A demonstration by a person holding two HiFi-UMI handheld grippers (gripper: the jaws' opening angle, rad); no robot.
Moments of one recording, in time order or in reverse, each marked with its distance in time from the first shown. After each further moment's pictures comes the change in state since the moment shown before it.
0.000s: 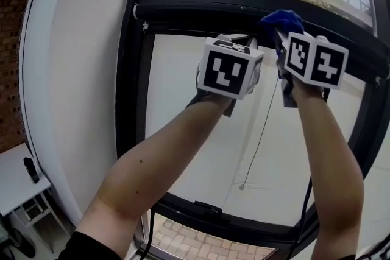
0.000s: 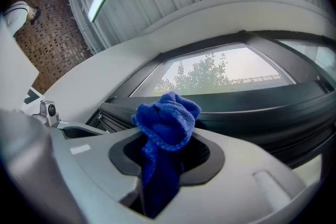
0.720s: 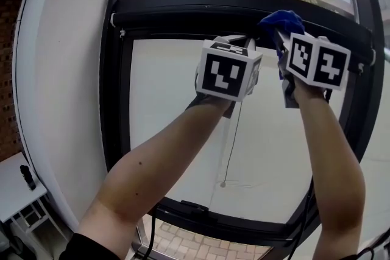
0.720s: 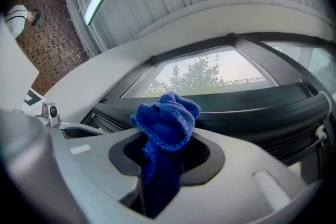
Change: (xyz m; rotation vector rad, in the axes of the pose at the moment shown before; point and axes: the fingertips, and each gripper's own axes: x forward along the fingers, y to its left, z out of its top) left arm 0.031 -0.072 0.014 0.004 -0.029 -0.033; right arm -0.042 -0.076 -0.002 0.012 -0.016 -0.036
